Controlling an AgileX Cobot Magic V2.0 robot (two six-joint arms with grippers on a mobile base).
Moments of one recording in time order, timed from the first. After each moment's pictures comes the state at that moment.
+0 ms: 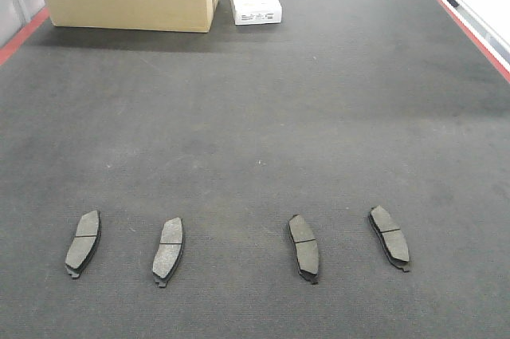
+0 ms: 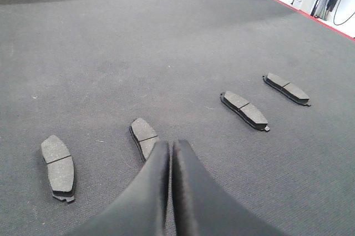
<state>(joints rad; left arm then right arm) -0.58 0.26 -0.47 0.10 0.64 -0.23 0.56 0.16 -0.39 -0.34 0.49 0.40</state>
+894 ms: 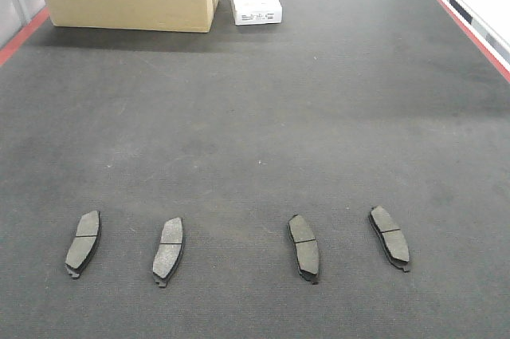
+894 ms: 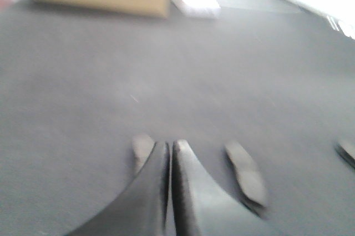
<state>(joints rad) -0.14 0.10 -0.09 0.07 0.24 -0.23 0.56 0.16 -0.39 -0.34 0.49 0.40</state>
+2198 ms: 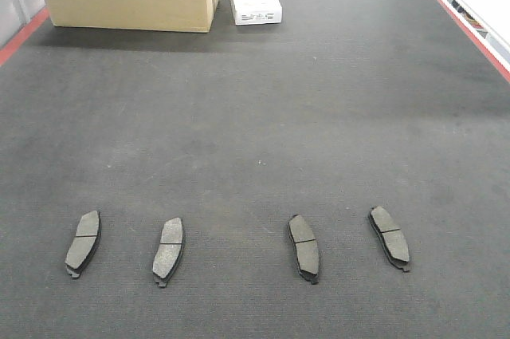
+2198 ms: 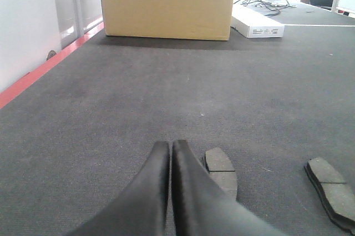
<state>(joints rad) 0.04 -0.01 0.03 -0.02 0.16 -0.01 0.56 0.16 -0.39 -0.34 0.49 0.40</state>
